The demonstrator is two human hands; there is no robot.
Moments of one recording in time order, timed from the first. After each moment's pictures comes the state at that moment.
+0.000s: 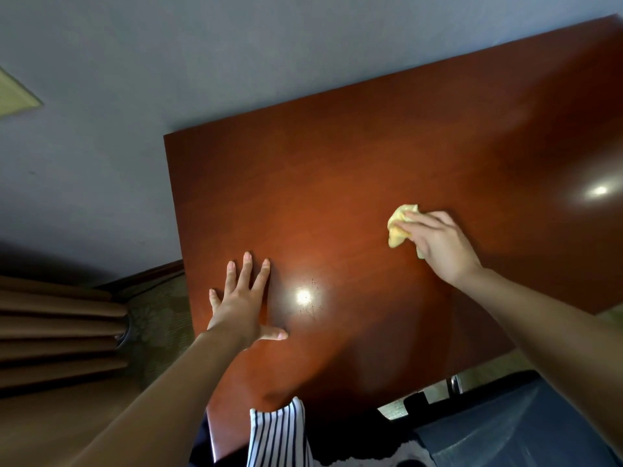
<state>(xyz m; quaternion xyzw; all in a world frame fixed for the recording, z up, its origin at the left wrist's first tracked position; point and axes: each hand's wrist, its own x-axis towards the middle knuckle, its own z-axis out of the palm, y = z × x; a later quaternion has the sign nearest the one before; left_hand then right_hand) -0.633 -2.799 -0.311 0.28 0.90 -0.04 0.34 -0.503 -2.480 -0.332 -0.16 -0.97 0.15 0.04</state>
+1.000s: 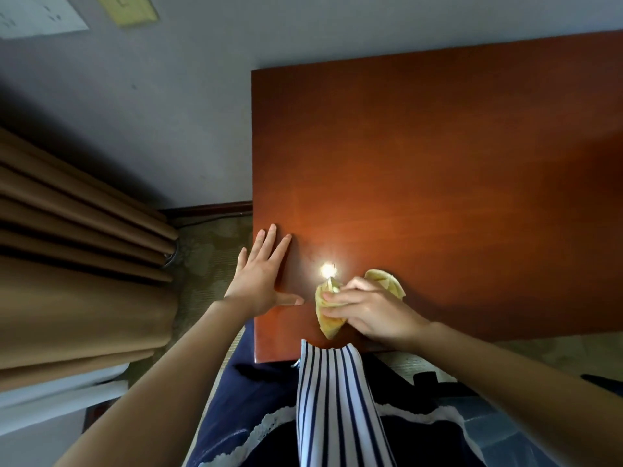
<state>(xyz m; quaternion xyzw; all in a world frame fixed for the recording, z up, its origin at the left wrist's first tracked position) -0.585 -2.882 -0.318 0.25 0.92 0.08 0.28 -0.469 -2.676 -0.337 0.22 -0.91 0.34 -0.05</state>
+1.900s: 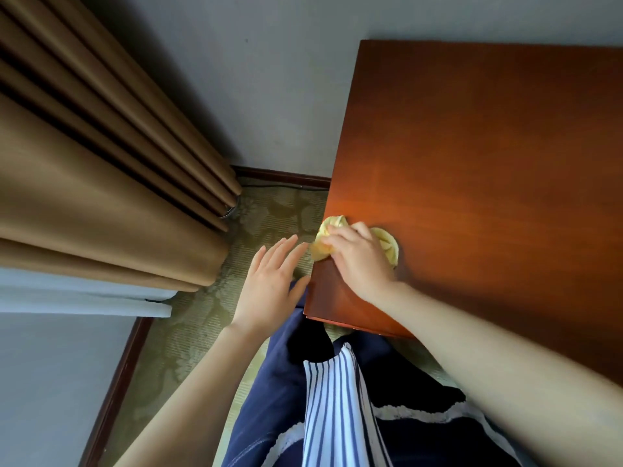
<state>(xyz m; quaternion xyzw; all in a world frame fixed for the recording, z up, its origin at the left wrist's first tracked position) -0.497 -2.958 -0.306 0.15 0.97 0.17 0.05 -0.531 -2.779 -0.339 0.16 -0.95 0.28 0.02</state>
